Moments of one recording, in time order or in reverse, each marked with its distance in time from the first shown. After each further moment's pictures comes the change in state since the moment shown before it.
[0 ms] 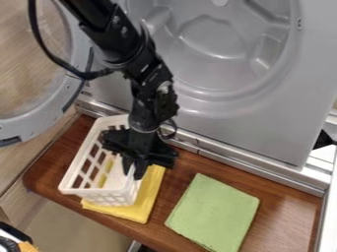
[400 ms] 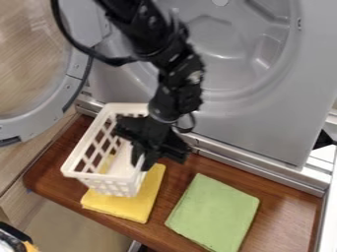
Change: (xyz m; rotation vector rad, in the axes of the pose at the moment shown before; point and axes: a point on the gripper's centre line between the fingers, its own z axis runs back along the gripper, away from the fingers) arm 0.000 -0.012 0.031 0.128 0.015 -0.066
